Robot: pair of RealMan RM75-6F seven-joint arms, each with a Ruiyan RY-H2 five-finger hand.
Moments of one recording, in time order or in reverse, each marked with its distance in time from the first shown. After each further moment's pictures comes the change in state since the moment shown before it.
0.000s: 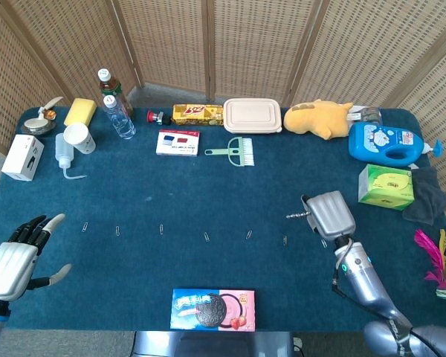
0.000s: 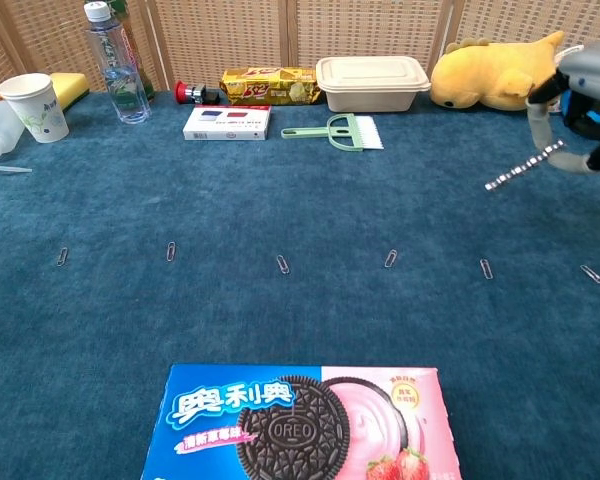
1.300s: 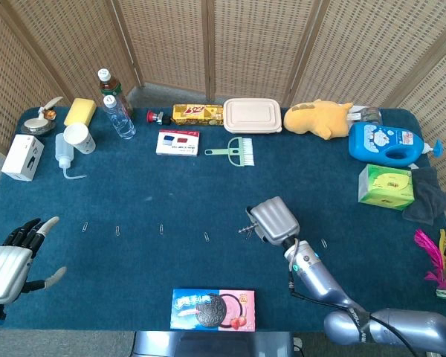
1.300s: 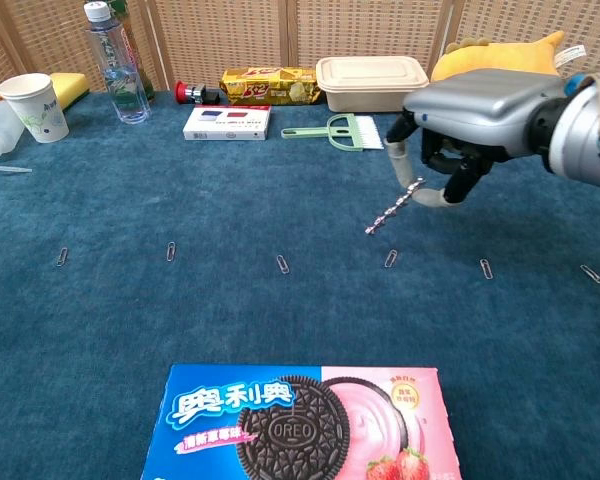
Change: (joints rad) left arm 0.017 -0.007 0.009 0.029 -0.004 0.008 -0.039; right arm 0.190 -0.167 0.086 -0.051 0.163 -0.163 -0.098
